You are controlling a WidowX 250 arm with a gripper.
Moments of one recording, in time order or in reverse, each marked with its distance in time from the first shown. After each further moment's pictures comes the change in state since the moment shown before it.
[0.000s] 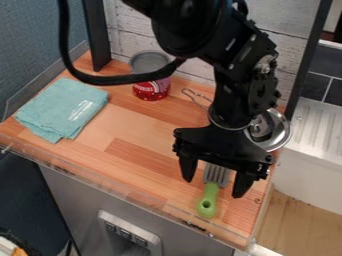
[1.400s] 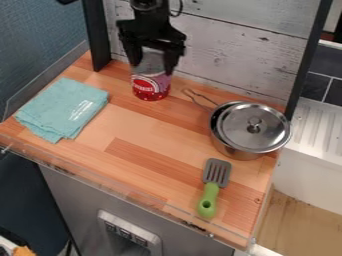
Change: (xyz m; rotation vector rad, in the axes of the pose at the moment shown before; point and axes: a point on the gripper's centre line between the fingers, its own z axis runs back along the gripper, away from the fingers) arm 0.158 0.159 0.009 0.006 -0.172 -0.056
